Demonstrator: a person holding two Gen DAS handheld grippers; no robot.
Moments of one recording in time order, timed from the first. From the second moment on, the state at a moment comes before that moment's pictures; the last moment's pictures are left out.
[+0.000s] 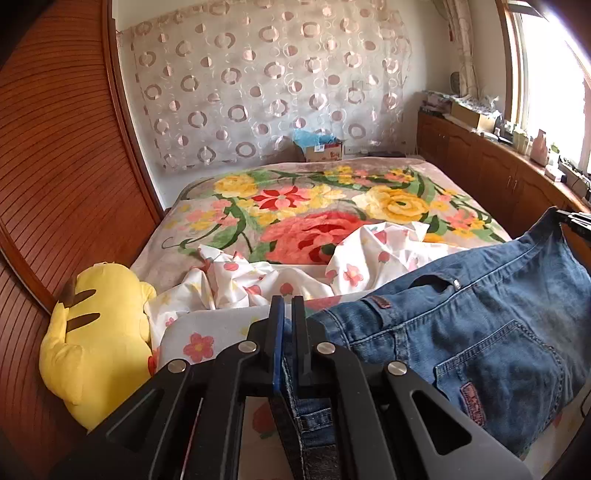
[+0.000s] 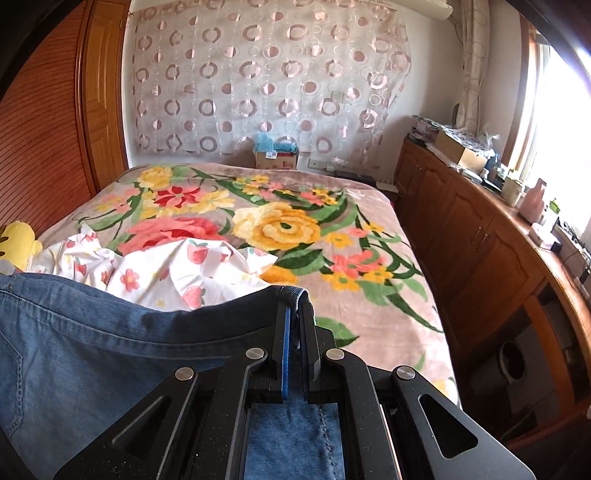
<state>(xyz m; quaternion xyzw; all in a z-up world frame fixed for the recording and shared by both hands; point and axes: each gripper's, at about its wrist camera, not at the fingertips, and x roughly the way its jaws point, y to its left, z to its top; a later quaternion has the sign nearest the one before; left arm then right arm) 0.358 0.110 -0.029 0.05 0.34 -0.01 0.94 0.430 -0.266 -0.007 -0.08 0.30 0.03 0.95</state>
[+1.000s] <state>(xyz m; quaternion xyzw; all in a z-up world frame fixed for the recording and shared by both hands) 0.333 0.028 -0.093 0.06 0.41 -0.14 0.90 0.373 -0.289 -0.042 -0.04 0.35 0.09 0.93</state>
